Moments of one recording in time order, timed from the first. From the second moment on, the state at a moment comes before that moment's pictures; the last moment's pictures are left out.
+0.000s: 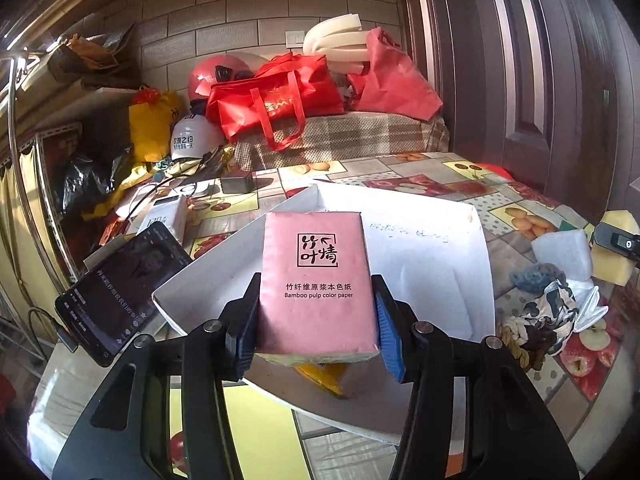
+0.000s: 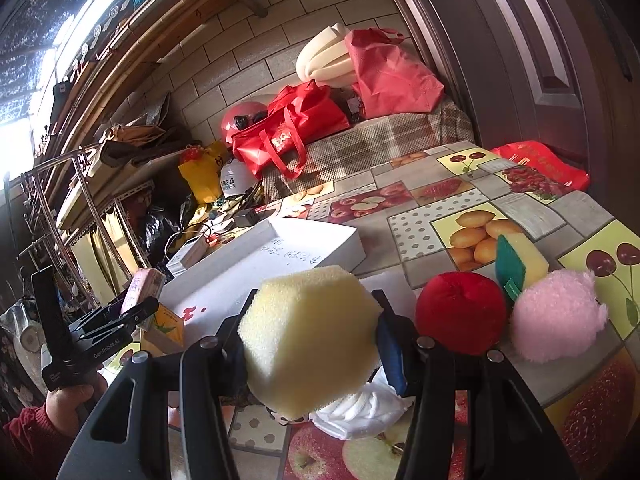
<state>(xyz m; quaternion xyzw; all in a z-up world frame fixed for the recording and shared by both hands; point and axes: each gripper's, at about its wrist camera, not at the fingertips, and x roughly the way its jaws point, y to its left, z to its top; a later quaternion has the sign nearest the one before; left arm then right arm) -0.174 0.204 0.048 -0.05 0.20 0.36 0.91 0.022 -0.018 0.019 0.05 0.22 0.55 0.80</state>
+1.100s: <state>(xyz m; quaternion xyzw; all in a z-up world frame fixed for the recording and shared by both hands) -0.151 0.268 0.054 -0.09 0.16 0.40 0.90 -0.061 0.131 0.026 -0.10 0.13 0.60 0.78</state>
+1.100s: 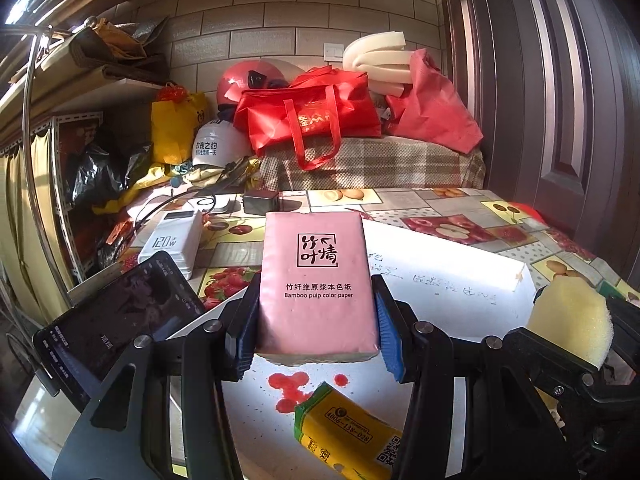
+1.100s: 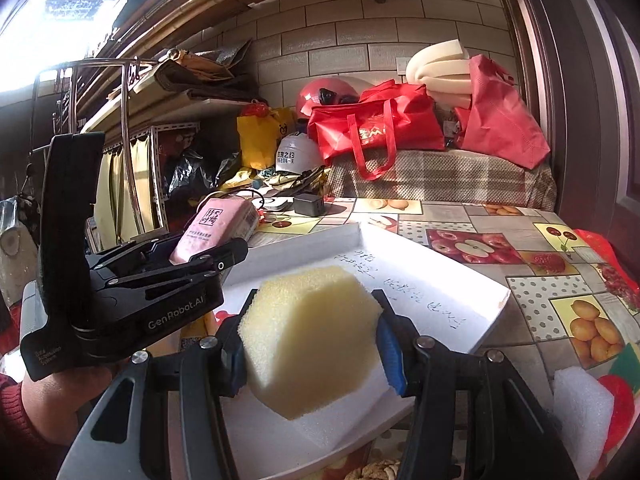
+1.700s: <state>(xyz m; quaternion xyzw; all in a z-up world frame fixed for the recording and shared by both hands) -0.146 0.277 0.052 -0.09 0.18 0.42 0.88 -0.034 0.151 0.020 -0.08 0.21 0.57 0.79</state>
